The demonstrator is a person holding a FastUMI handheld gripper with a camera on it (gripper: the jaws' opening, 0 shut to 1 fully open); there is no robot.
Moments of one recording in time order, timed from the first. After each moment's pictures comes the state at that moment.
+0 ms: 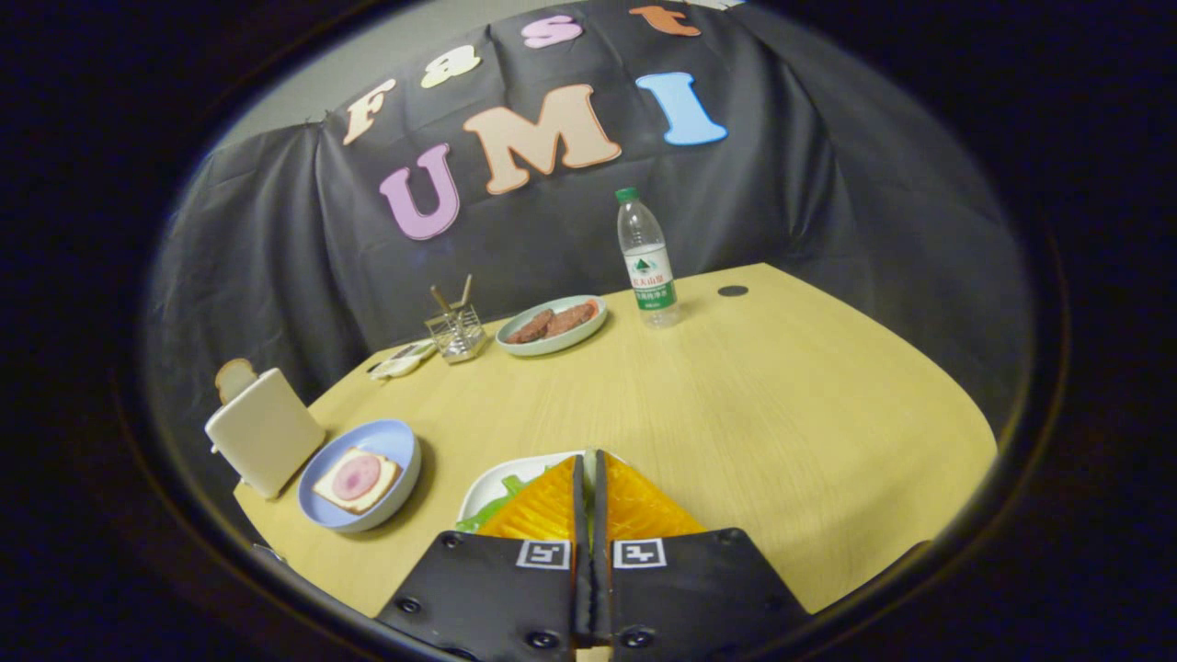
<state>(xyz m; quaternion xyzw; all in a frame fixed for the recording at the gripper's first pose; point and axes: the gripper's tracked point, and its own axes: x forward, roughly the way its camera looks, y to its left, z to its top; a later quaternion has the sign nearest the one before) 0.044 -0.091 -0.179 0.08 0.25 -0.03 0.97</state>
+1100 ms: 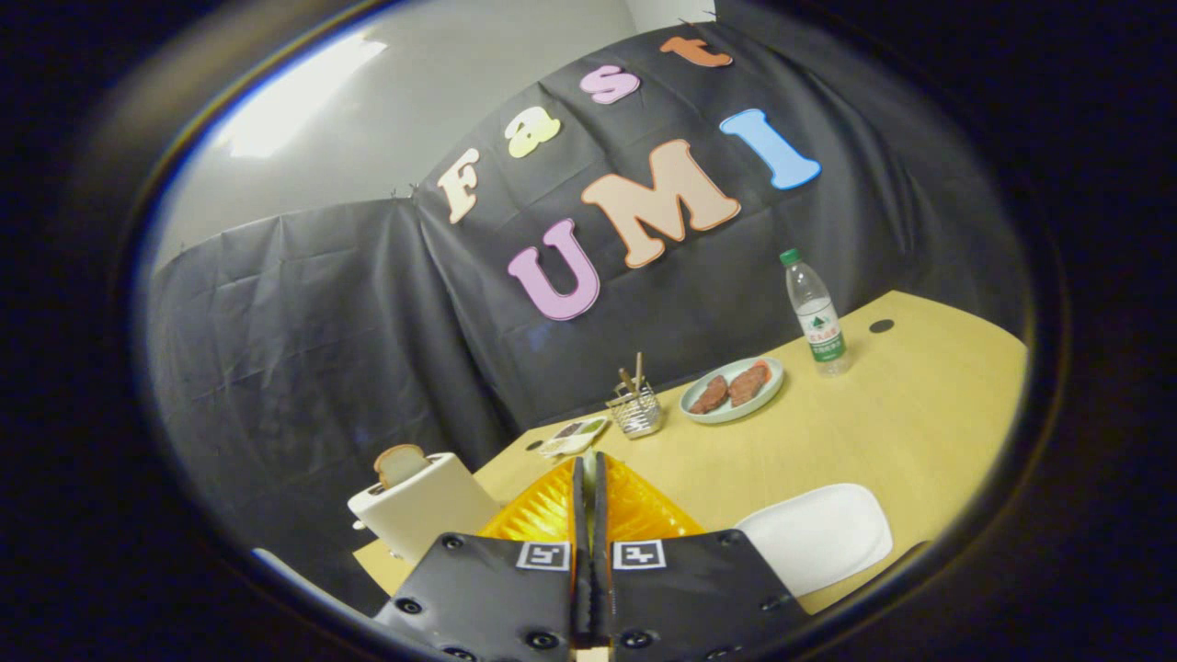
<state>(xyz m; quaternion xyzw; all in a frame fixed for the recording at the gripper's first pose) 0.048 0.088 -0.081 0.20 0.13 0.13 0.96</state>
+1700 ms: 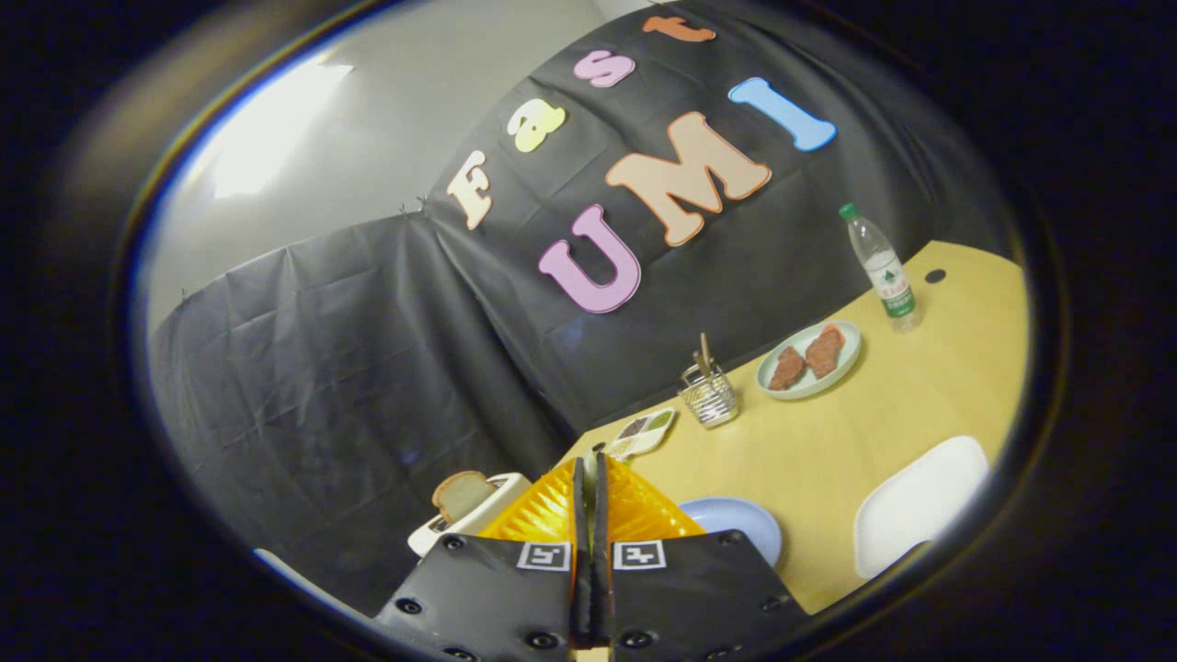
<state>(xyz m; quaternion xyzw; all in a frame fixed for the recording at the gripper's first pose) 0.074 0.185 -0.072 0.28 0.14 0.17 0.93</state>
